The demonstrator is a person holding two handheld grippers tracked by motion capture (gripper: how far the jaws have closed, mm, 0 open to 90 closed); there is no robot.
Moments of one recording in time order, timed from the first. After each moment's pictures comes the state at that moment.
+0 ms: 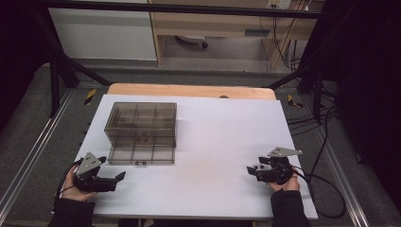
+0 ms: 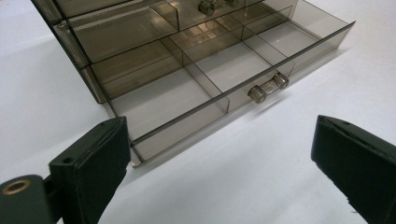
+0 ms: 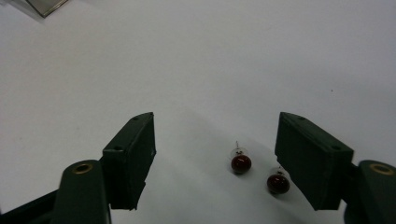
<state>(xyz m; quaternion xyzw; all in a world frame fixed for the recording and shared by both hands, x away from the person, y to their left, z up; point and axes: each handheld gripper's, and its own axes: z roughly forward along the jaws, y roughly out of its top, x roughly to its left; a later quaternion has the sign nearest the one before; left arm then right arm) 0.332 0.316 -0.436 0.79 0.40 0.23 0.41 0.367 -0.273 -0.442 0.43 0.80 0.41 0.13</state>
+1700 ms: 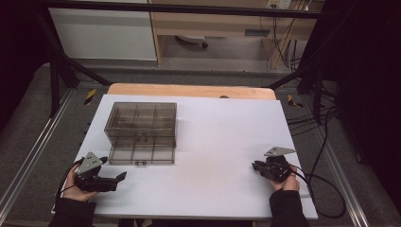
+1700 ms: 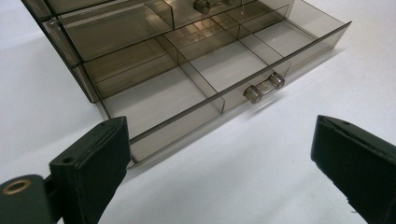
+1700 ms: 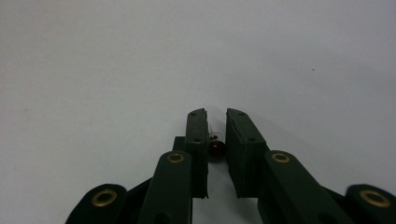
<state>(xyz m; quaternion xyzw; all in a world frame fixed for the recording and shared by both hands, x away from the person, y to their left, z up) 0.333 0.313 -0.436 0.79 0.41 0.22 0.41 0.374 -0.270 -0.449 0.44 0.82 0.34 0.15</state>
